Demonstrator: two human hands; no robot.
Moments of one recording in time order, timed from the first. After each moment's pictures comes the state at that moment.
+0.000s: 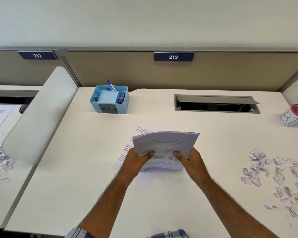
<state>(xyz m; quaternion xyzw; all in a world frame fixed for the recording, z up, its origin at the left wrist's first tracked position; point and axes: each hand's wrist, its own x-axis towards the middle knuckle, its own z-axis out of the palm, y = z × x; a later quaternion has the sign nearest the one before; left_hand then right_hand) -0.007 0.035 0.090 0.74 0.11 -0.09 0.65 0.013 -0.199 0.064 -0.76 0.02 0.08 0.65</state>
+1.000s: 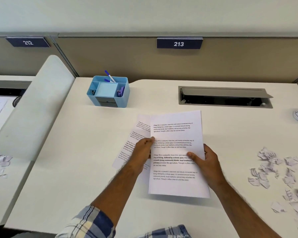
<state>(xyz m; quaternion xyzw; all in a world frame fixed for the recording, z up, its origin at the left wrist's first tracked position) 0.053 0.015 0.042 0.66 0.28 -0.18 0.68 0.028 -0.238 0.035 -0.72 0.11 0.10 0.68</state>
